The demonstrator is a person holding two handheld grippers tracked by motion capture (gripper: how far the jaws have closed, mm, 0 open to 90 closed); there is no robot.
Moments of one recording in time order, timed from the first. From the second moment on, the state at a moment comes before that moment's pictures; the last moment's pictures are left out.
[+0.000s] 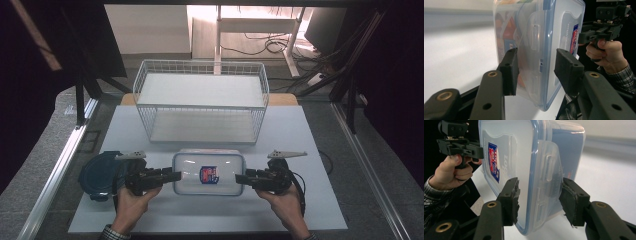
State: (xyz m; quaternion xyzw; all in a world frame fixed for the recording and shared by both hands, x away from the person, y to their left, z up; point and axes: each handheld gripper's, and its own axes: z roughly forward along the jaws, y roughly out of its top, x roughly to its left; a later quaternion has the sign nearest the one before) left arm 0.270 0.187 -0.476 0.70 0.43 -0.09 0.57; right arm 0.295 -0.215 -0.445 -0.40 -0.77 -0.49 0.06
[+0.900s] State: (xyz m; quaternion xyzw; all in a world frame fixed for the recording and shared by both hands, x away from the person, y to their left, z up) left arm 0.331 0.193 -0.405 0.69 0.42 -0.04 0.58; right arm 0.356 -0.209 -0.382 -0.38 -0.76 -0.53 0.03
